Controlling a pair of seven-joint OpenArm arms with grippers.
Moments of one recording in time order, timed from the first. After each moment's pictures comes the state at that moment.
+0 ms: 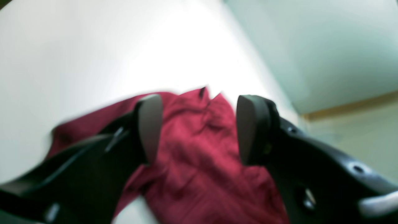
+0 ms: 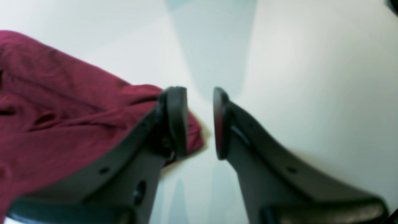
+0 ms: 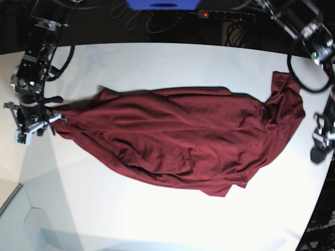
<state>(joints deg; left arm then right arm) -4.2 -11.2 -44.8 101.2 -54.9 -1.0 56.5 -4.7 6.2 24.5 100.8 -0.1 7.5 -40.4</state>
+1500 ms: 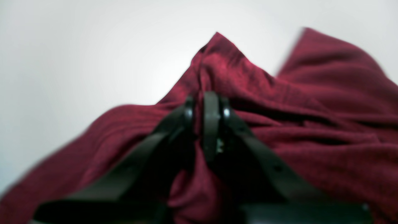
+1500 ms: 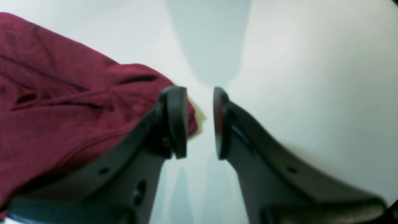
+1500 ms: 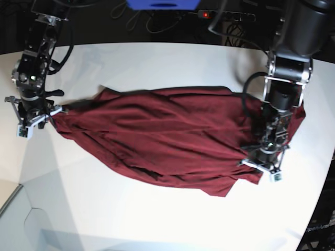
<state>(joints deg) -34.3 -15.7 11.4 23.6 -29.7 -0.3 -1.1 -7.1 6.5 24.4 100.6 0.0 7.5 -40.4</state>
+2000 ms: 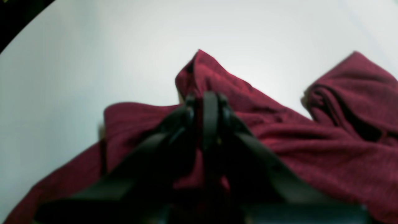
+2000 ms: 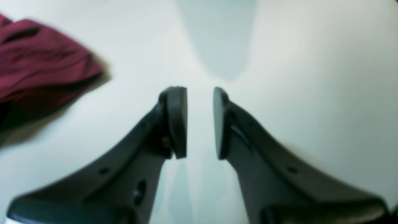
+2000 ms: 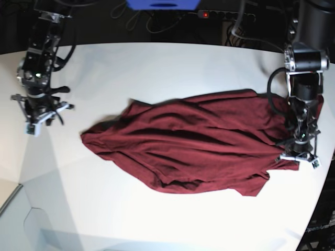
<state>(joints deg) -29.4 -22.3 -2.0 28.2 -29.6 0.1 -0.6 -8.9 4.9 21.2 100.6 -0.2 12.2 -40.9</state>
